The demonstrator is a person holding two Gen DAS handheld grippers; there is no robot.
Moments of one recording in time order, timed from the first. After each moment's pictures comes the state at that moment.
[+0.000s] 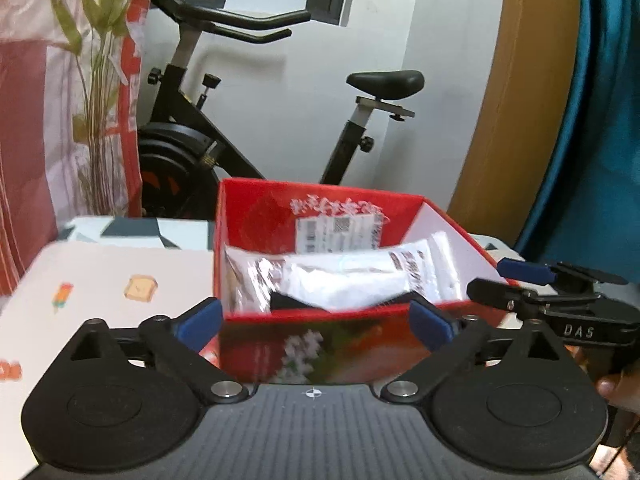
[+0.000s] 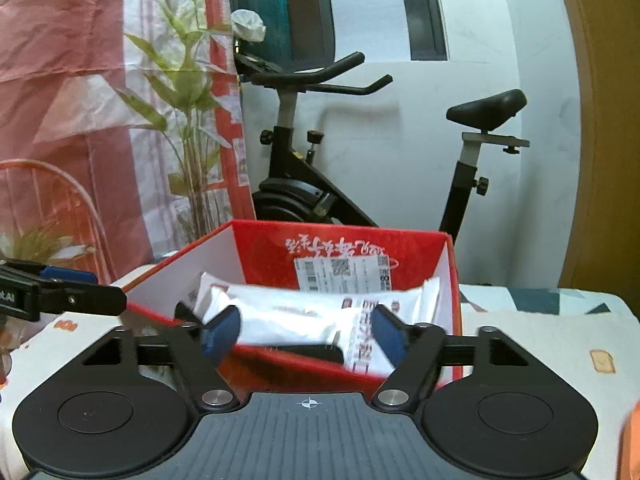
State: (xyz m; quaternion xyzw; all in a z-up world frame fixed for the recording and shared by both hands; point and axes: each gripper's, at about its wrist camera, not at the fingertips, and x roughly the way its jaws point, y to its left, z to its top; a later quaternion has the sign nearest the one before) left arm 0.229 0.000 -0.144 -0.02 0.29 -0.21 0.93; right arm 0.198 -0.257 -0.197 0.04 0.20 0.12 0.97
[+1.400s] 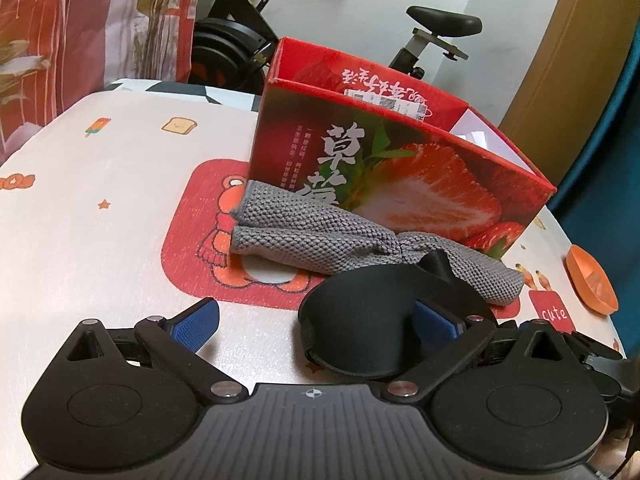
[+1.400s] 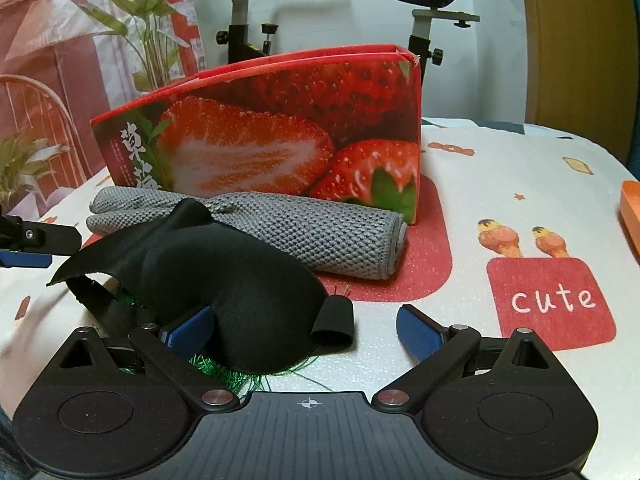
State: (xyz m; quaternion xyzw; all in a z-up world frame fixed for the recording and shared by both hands) left arm 0.177 0.015 -0.225 -0.07 0.39 -0.14 0.91; right arm 0.116 -0.251 -0.313 0.08 0.33 0.07 0.94
